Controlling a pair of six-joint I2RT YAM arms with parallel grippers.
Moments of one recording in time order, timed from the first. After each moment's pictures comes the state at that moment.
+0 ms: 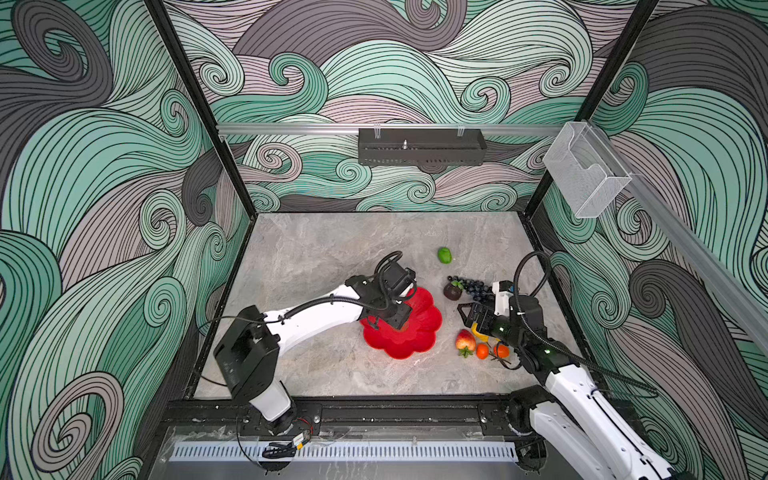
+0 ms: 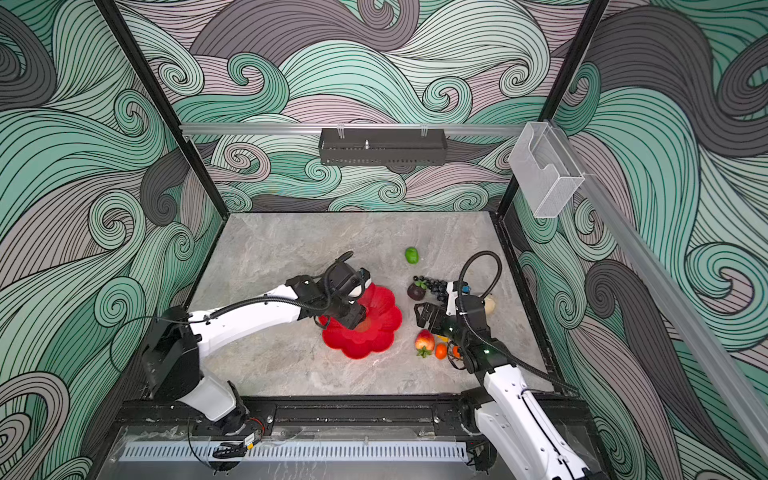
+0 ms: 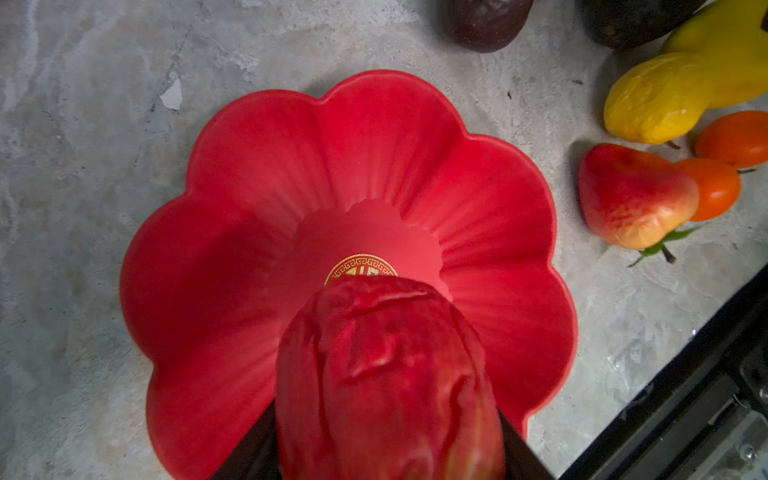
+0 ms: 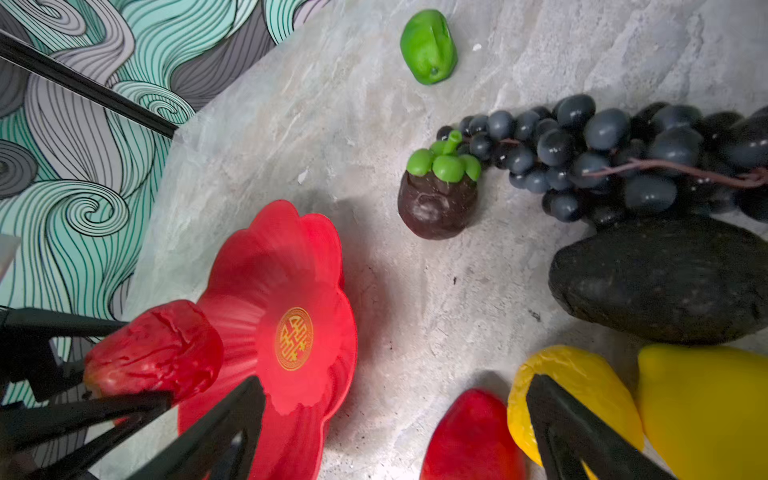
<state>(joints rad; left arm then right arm) -0.88 1.66 1.27 -0.74 -0.02 -0.22 0.26 0.70 0.38 -0.33 -0.20 0.52</state>
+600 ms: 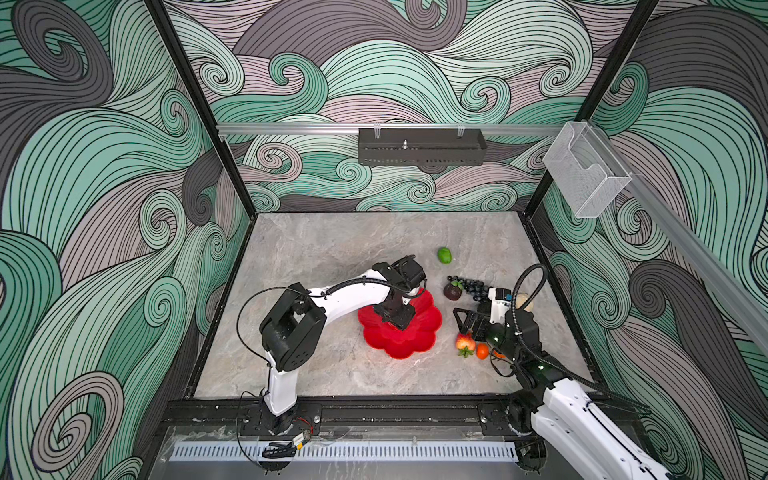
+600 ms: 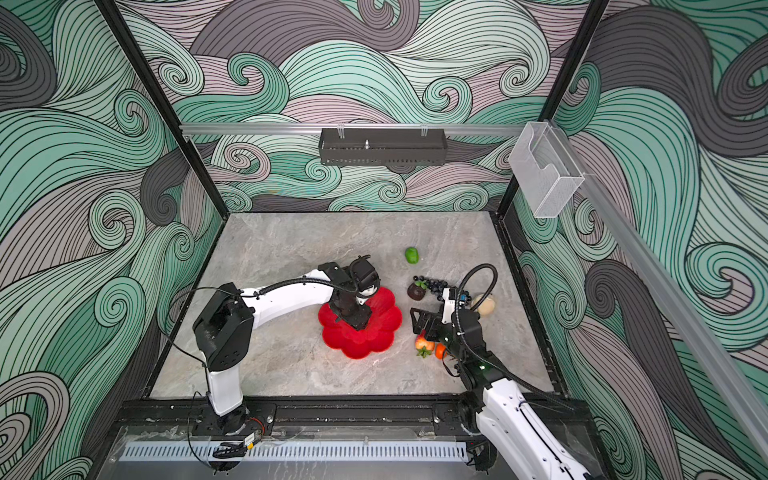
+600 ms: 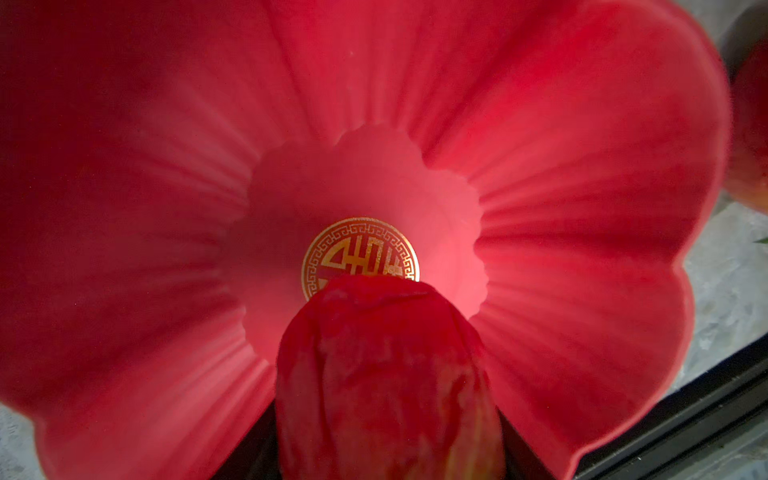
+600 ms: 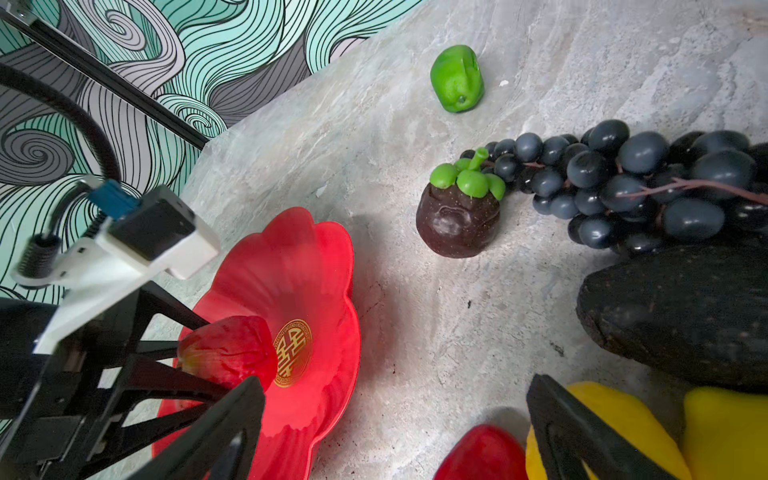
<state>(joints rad) -0.86 1.92 1.47 -0.97 0.05 -0.21 0.35 0.61 0.23 -0.11 -0.11 0.52</state>
